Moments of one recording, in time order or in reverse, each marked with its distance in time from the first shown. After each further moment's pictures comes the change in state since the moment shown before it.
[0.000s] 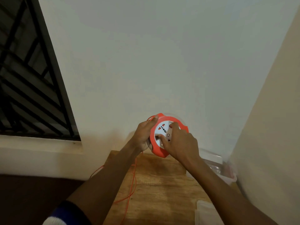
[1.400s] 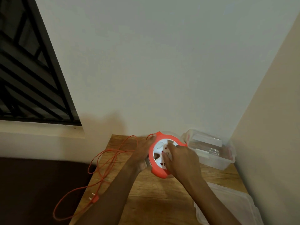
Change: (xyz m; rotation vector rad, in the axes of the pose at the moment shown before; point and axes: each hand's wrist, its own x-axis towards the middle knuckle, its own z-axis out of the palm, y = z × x) left_hand -0.066 -0.096 -0.020 -0.116 0.024 -0.201; right_hand -0.089 0.013 0.032 -0.136 -0.122 -0.119
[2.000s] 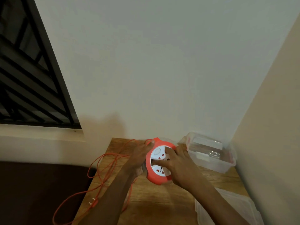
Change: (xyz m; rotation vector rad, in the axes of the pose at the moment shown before) left_hand -0.004 0.000 -0.019 0.075 -0.040 -0.005; right_hand 0.002 0.009 0.009 -0.176 -0.311 -0.356
